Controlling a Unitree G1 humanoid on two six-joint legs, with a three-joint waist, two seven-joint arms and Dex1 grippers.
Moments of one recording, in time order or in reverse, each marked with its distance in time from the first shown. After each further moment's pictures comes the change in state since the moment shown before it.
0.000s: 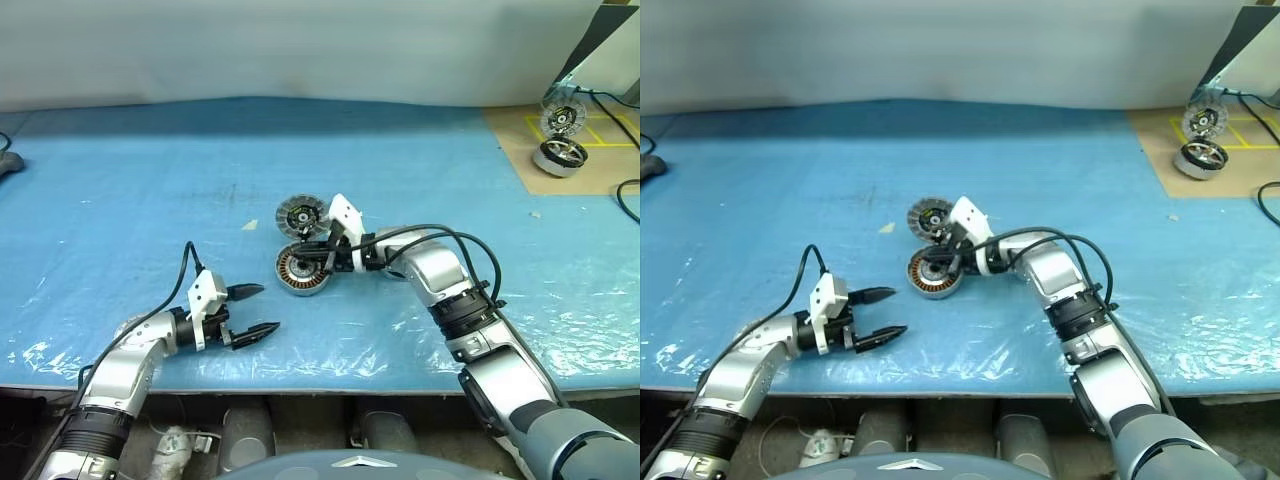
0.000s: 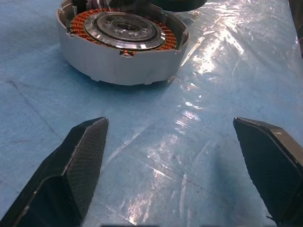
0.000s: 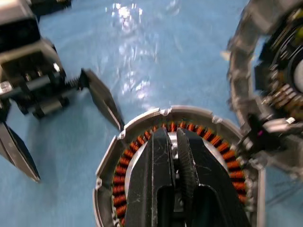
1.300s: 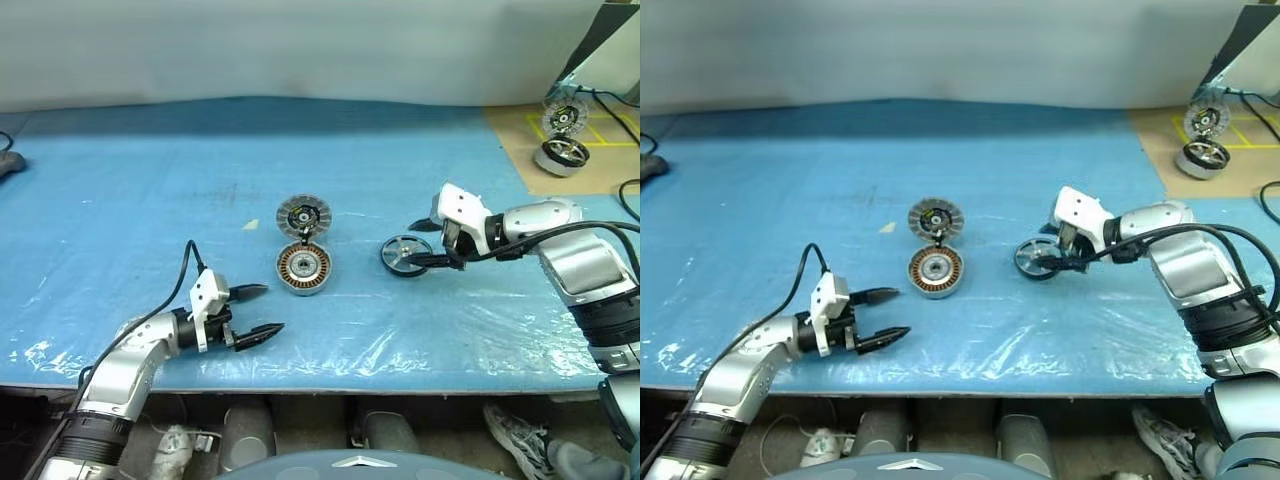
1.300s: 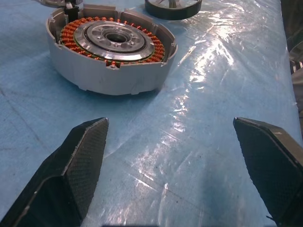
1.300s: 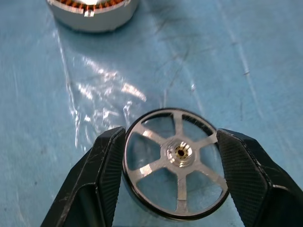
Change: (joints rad) left arm 0.027 0.000 0.003 -0.094 -0.030 0.088 0.022; right arm 0.075 -0.628 -0.075 -0.192 -0.067 -0.109 0.215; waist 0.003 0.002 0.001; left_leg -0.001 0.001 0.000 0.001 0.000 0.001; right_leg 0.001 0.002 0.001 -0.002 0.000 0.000
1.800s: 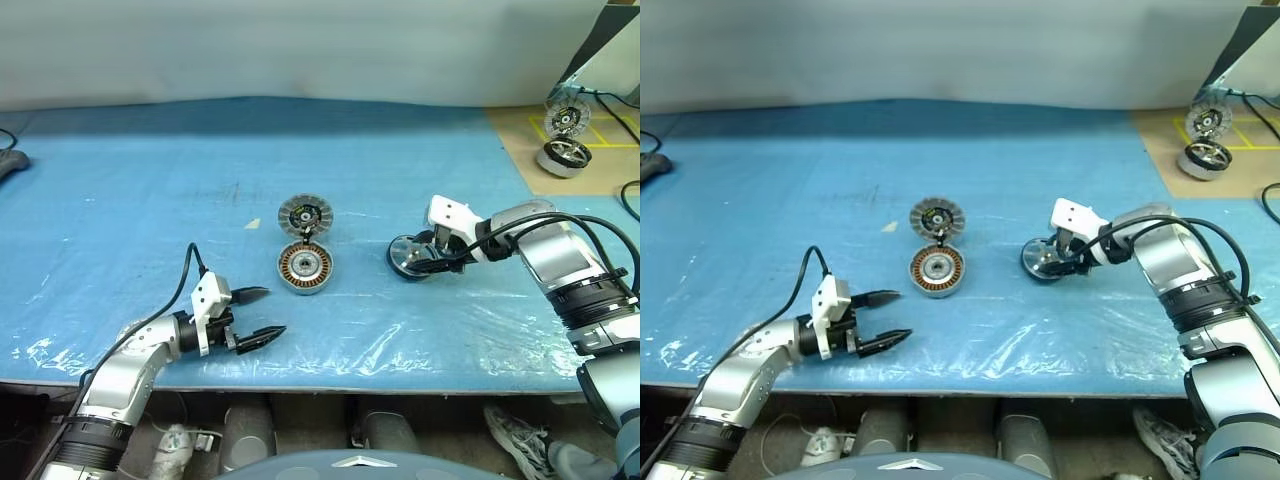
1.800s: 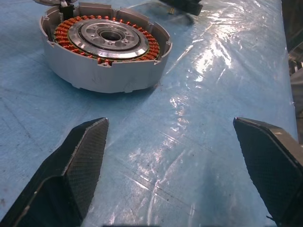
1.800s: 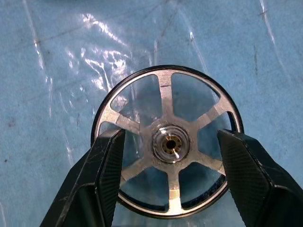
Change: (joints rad) left arm 0.012 -0.002 -0.007 -0.027 0.000 0.010 0.020; right arm -0.081 0.066 0.050 0.211 -0.107 -0.019 0.052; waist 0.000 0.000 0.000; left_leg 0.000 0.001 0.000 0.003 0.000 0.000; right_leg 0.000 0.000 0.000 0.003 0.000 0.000
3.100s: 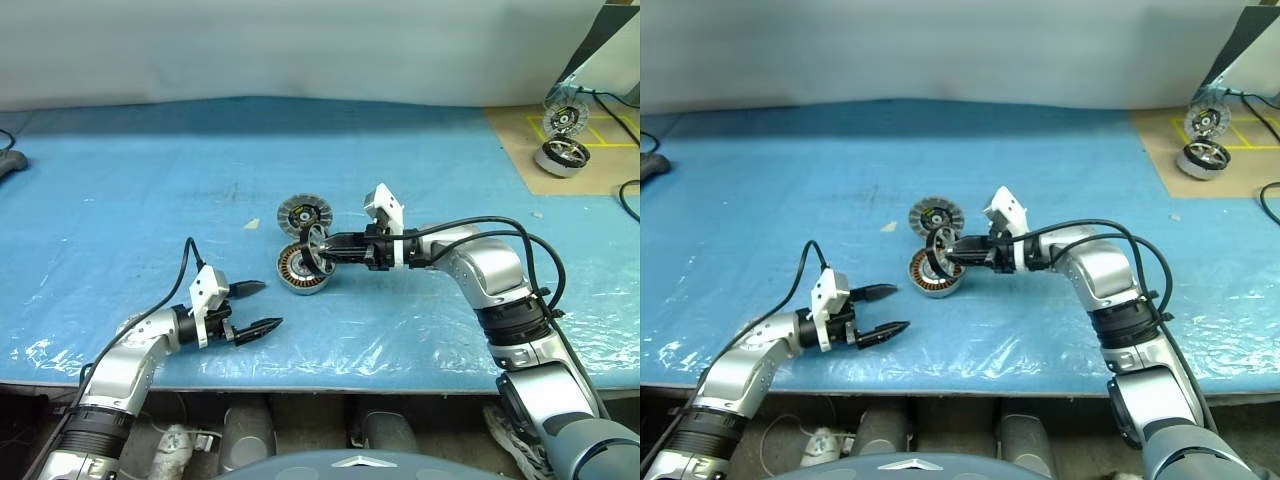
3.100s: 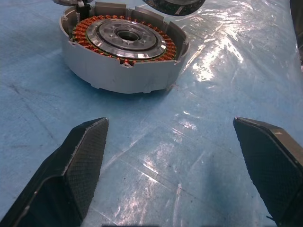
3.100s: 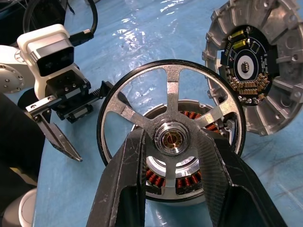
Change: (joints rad) left arm -0.038 0.001 0.005 0.066 0.010 -0.023 -0.011; right arm 0.040 0.381 -0.131 -0.241 0.371 0.345 -0.206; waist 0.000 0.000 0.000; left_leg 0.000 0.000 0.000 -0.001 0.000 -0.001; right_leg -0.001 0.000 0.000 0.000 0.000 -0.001
